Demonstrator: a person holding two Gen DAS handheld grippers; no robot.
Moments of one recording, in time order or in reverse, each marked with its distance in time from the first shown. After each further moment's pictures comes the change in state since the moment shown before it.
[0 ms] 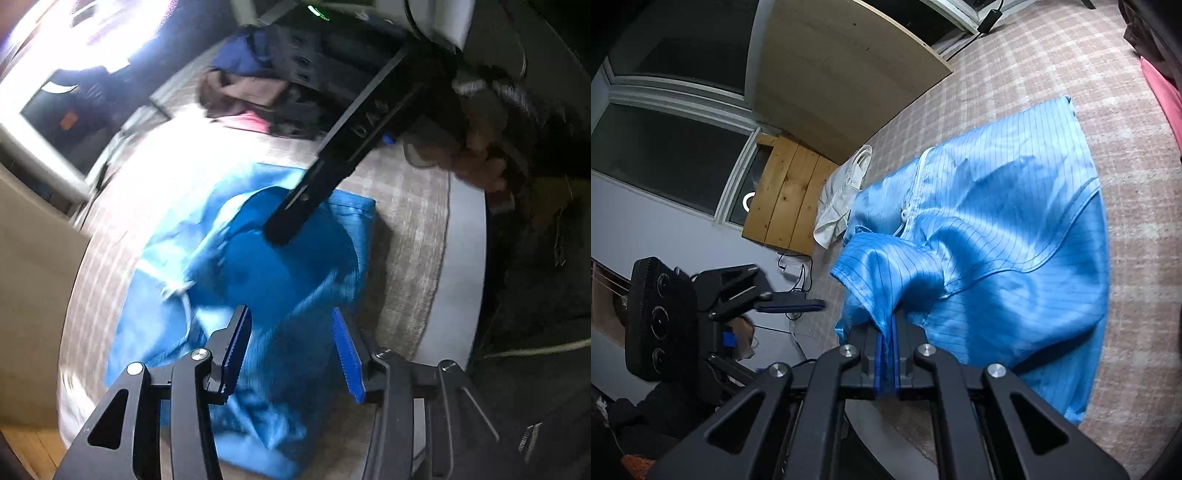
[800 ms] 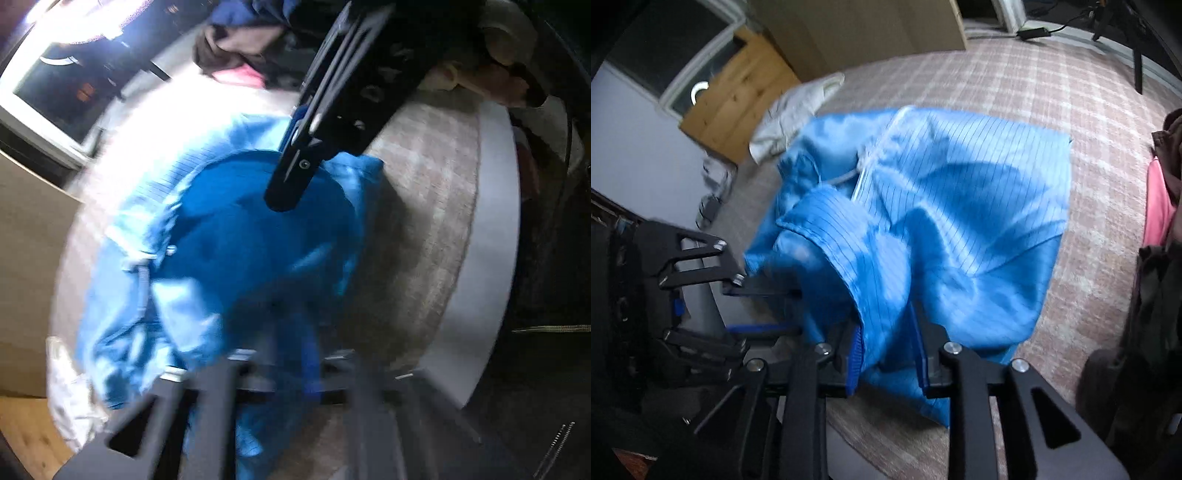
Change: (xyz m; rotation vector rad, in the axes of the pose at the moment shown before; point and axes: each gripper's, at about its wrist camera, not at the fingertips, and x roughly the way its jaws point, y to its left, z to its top) left arm 0.049 -0.044 -0.004 -0.120 0.118 0.046; right arm 0.032 0.033 0.010 -0.349 0.278 -0.389
